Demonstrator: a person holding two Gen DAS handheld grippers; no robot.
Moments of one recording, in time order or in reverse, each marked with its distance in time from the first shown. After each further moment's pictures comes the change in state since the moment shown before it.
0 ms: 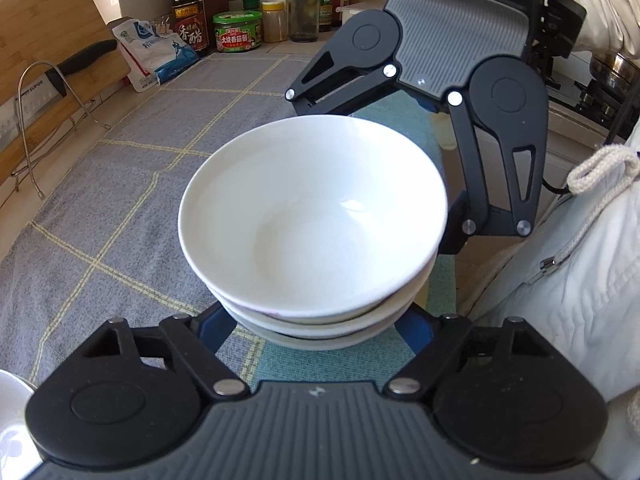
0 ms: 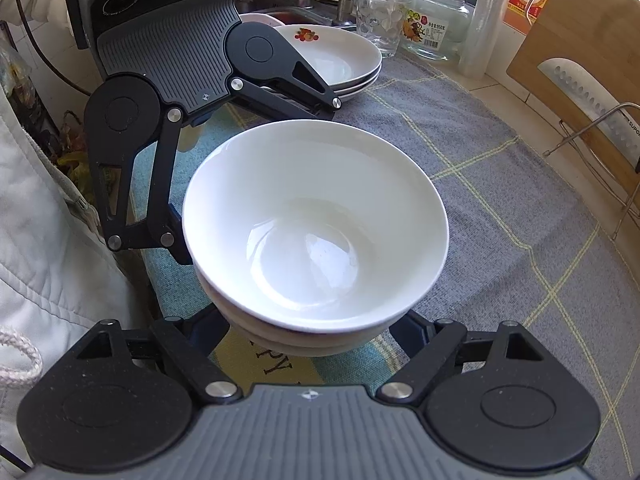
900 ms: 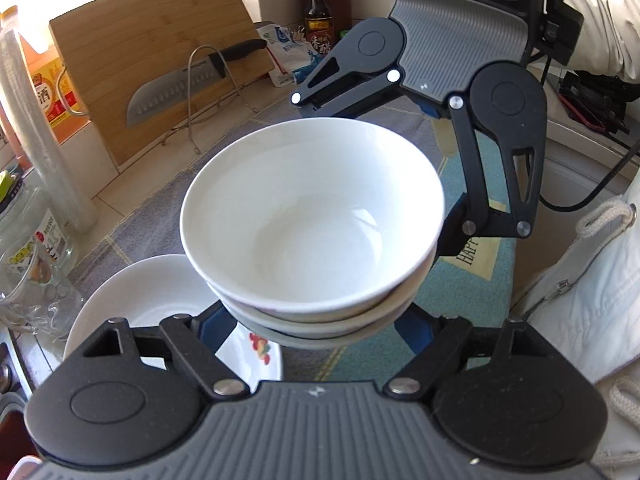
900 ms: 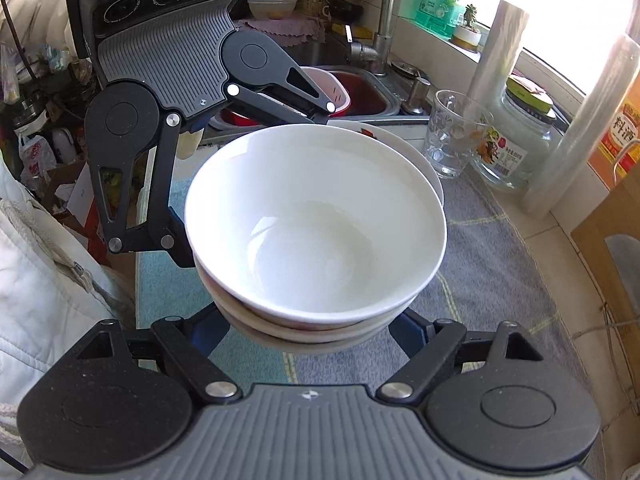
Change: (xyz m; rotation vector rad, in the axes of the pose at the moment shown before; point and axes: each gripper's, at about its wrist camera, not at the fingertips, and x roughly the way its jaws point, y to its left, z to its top) left arm -0.117 0.056 -0.049 -0.173 -0.025 0.260; right arm 0.025 0.006 0.133 -0.264 -0.092 0.096
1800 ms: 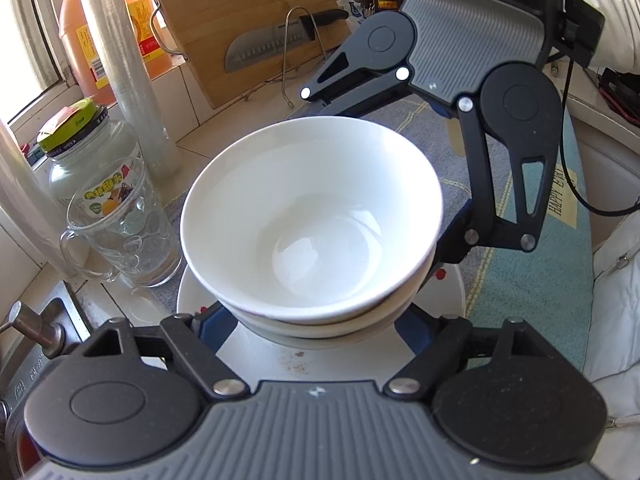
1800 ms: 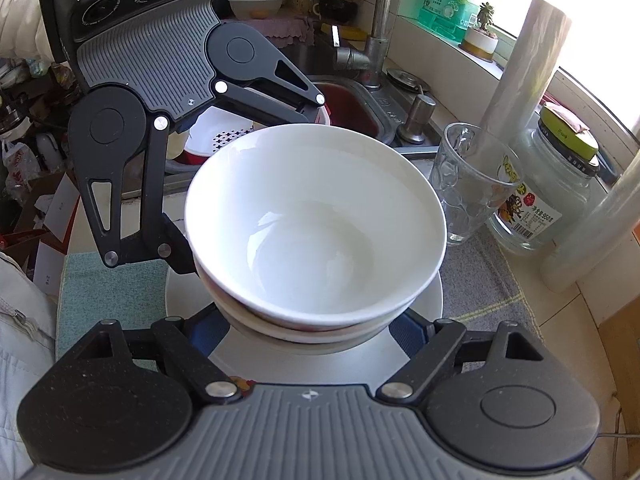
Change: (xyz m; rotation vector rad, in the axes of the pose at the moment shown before) left arm -0.011 0.087 -0.048 -0.037 0.040 0.070; right arm 0.081 -0.040 0.070 0.014 0.012 -0.014
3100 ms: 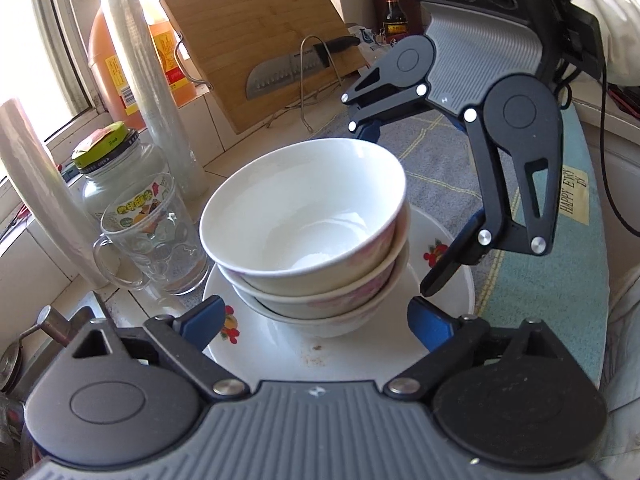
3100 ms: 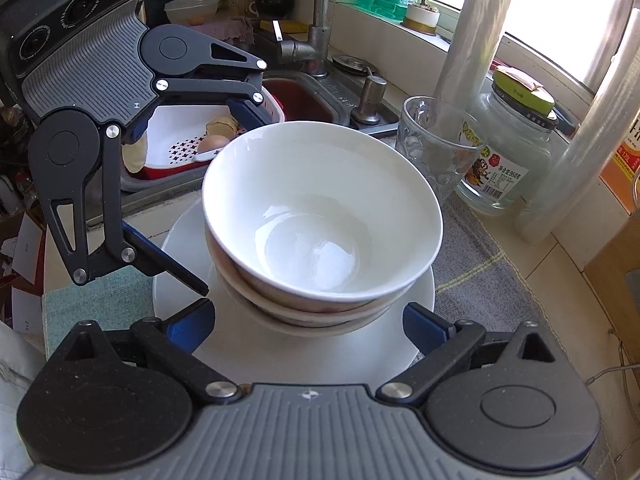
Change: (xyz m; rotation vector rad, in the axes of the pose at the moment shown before) left arm -0.027 -0.024 -0.023 0.001 -0.117 0.112; right arm -0.005 0.014 -0.005 0.172 0.000 -0.119
